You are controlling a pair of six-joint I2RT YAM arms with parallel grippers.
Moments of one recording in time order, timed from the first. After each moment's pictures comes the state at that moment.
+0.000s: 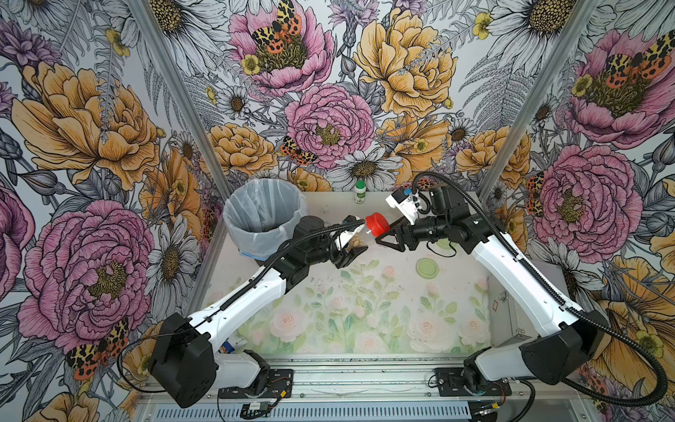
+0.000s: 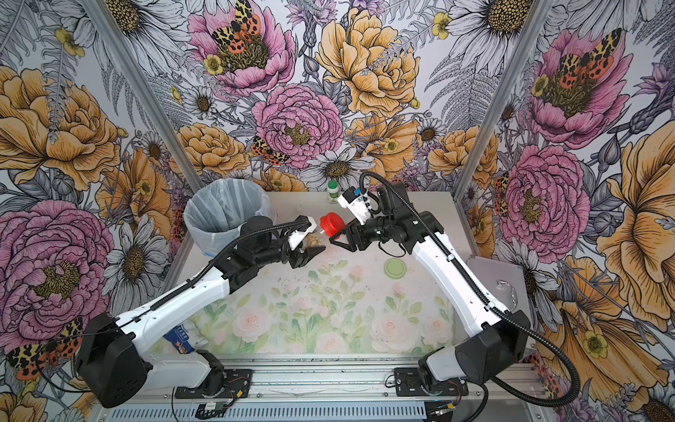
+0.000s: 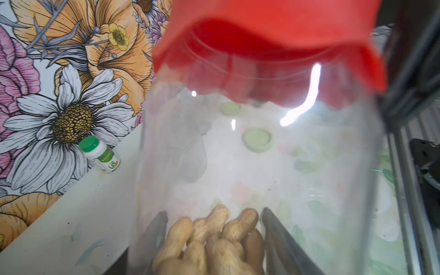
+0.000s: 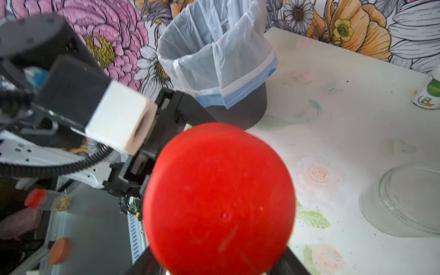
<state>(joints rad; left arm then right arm) -0.62 1.30 1.01 -0.13 0.40 0.28 0.42 1.42 1.48 -0.84 -0.76 -0.16</state>
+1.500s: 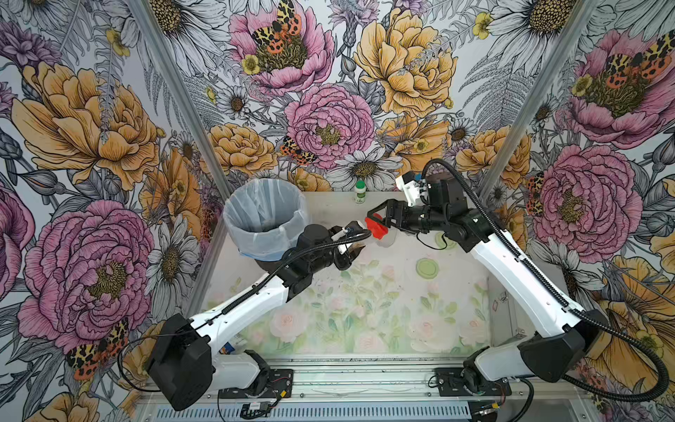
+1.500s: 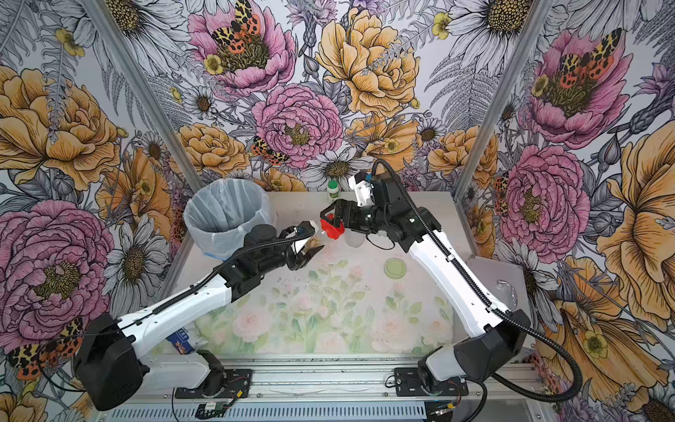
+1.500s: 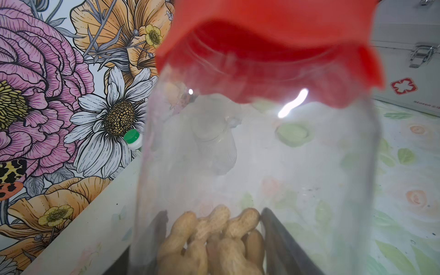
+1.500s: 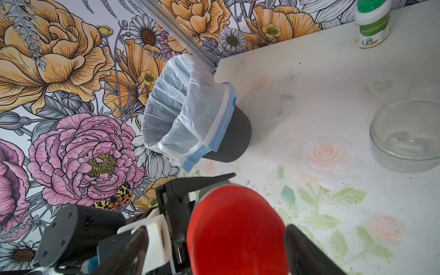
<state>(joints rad) -0.68 1.29 0.92 0.01 0.11 0.35 0.48 1.44 1.60 -0.73 -0.49 0.60</state>
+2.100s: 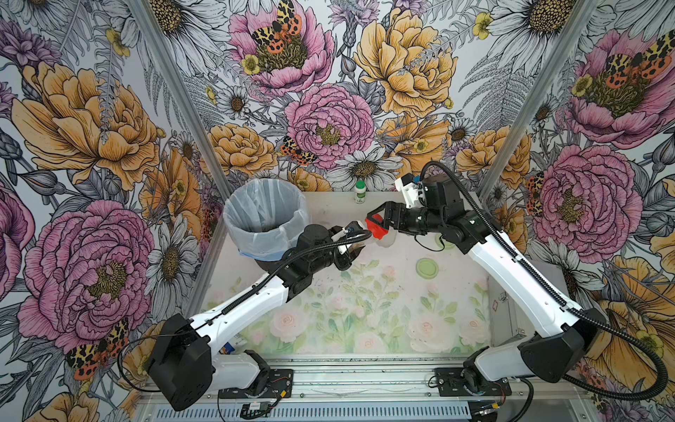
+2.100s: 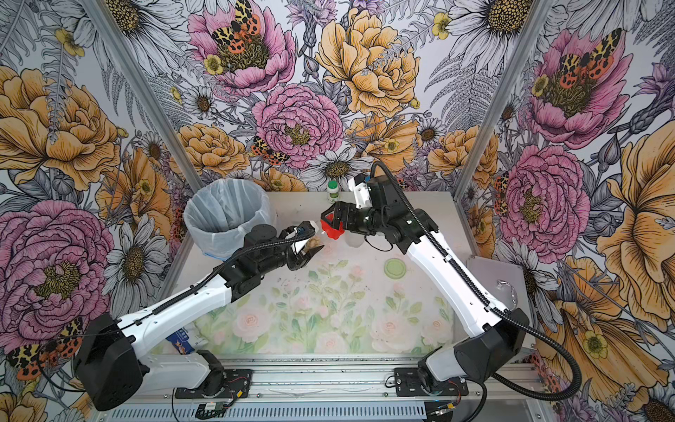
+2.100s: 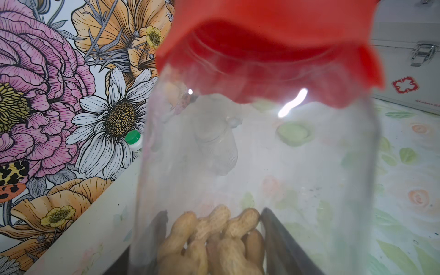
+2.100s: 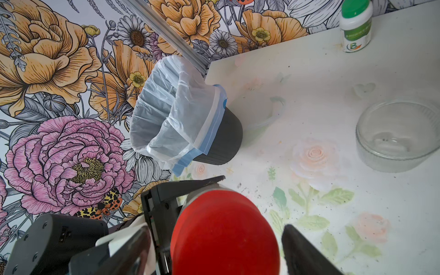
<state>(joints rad) -0.68 1.29 0.92 0.01 0.11 0.36 0.50 1.44 1.58 -0.72 -0.43 0.59</state>
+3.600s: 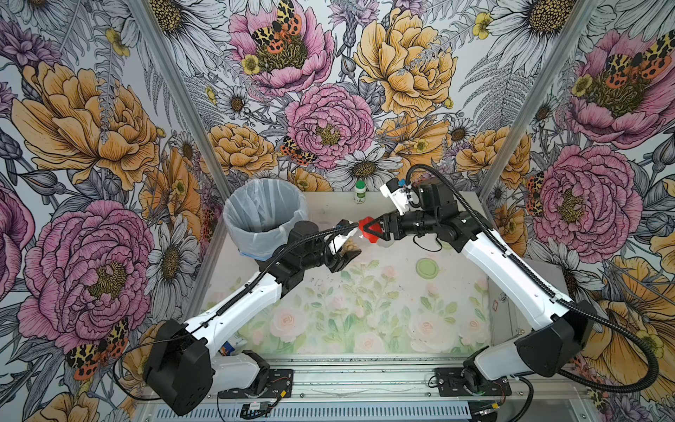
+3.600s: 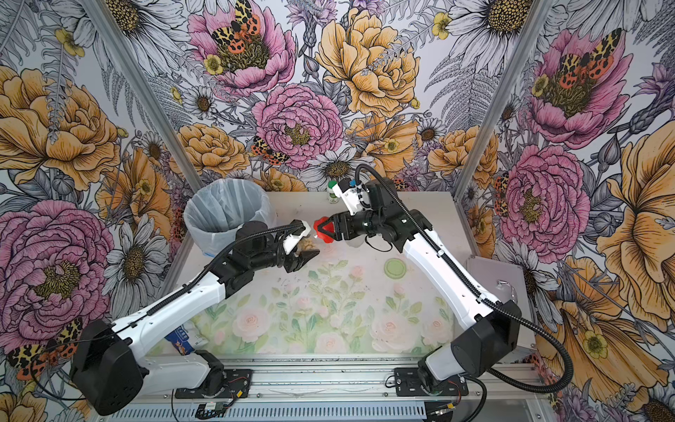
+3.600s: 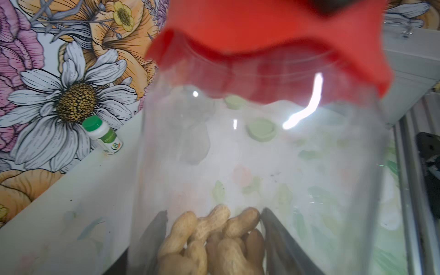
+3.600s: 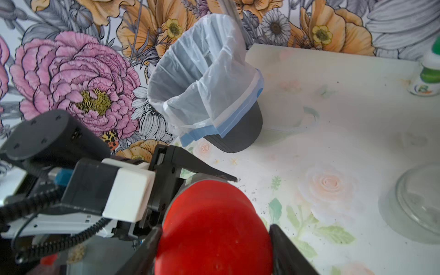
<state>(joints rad) -0.57 1.26 0.92 -0.12 0.42 0.27 0.49 1.48 1.53 -0.71 -0.69 0.11</state>
